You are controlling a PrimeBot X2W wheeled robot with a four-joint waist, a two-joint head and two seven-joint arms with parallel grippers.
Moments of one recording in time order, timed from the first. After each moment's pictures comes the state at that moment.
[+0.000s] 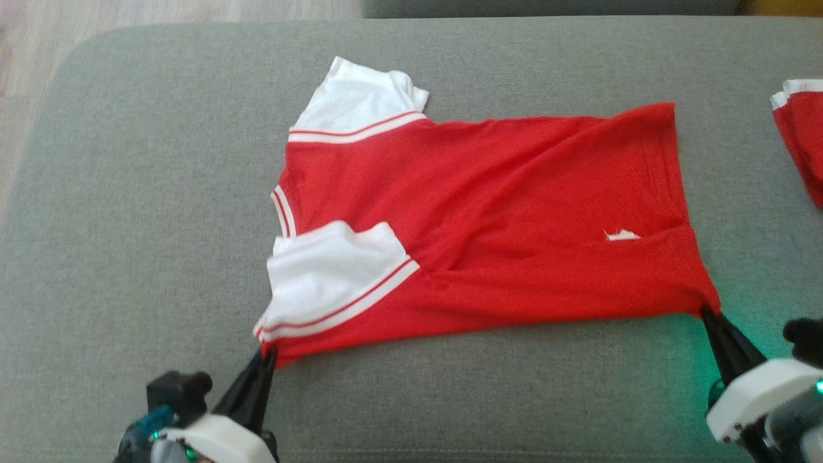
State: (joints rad) left arm 0.09 0.16 -0.22 0.20 -0.33 -0.11 -0.08; right arm 0.01 -0.36 0.11 0.28 0.50 0.12 0.07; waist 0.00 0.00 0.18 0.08
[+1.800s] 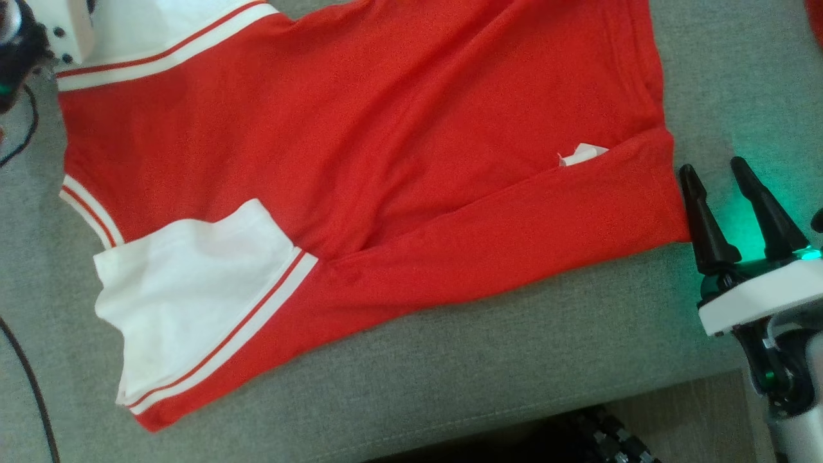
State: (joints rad) left arm -1.20 0.50 -0.66 0.80 -0.61 -0.13 0.30; right arm -0.13 -0.29 0.05 -0.03 0.45 0.12 0.11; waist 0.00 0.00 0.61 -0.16
